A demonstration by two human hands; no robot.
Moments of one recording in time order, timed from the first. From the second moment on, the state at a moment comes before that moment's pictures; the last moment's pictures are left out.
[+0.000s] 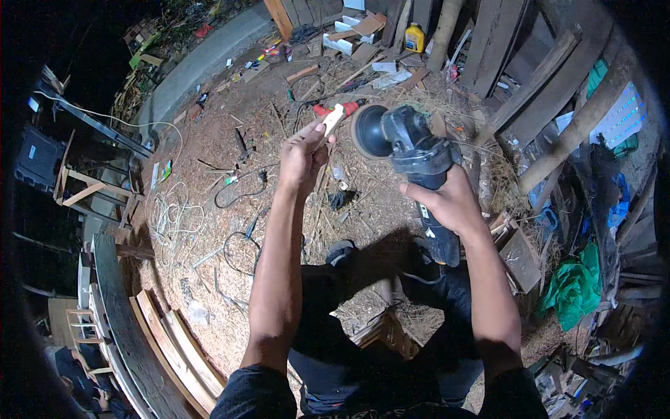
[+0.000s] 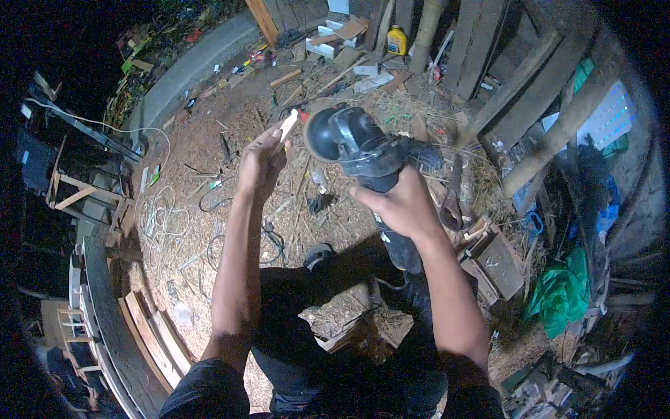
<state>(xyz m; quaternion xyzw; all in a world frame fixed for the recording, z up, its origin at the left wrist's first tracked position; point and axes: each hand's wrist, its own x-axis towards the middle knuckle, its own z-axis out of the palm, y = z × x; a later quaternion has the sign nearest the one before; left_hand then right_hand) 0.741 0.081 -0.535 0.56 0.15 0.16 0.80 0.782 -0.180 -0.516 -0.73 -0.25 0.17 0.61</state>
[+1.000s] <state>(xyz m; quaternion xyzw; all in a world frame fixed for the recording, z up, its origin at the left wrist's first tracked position) 0.739 0.085 -0.540 0.54 0.17 0.17 0.81 0.787 -0.182 -0.517 -0.72 -0.24 0.16 0.63</state>
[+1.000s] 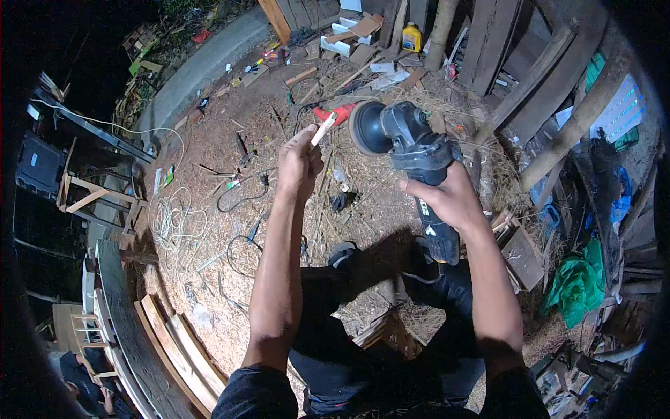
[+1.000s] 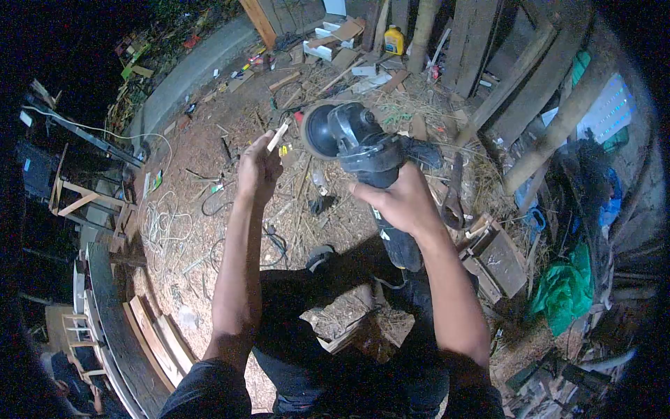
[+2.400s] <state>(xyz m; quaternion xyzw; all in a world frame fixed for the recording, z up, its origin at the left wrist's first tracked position) 0.731 0.088 -0.531 0.73 0.17 0.17 0.64 0.791 -0.185 -0.521 -0.73 -0.26 0.21 0.60</state>
